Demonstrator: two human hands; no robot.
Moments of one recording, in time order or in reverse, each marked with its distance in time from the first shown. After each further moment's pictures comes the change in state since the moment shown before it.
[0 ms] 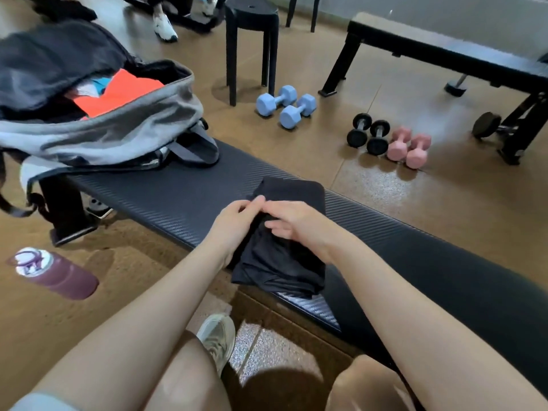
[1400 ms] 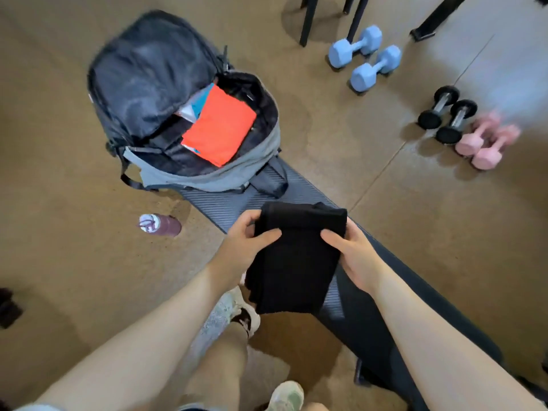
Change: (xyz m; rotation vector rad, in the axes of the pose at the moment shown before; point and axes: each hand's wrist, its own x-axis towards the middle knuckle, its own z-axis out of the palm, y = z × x) left_hand -0.052 0.180 -0.137 -0.461 -0.007 -0.270; right_hand 0.030 -0.165 -0.034 0.452 0.032 0.343
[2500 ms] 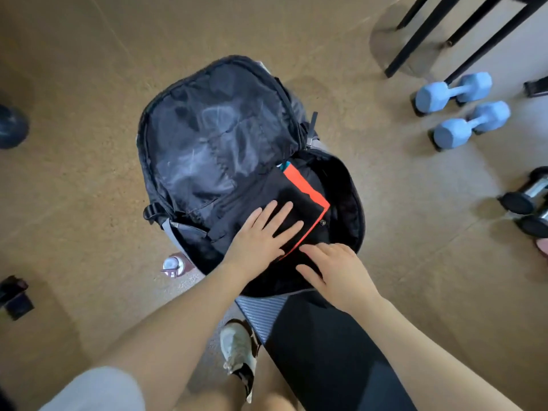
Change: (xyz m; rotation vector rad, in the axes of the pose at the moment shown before) left_hand 0.235 0.083 -0.155 1.780 0.112 0.450; right_hand 0.241 -0.105 0.138 -1.640 -0.280 -0.609
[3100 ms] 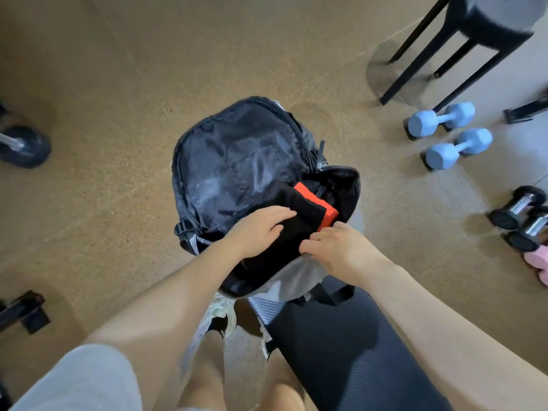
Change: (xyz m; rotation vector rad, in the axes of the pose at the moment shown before) left_hand 0.002 -0.066 -0.072 -0.732 -0.071 -0.074; right_hand 0.045 -0.039 -0.086 -0.316 -0.063 -0.364
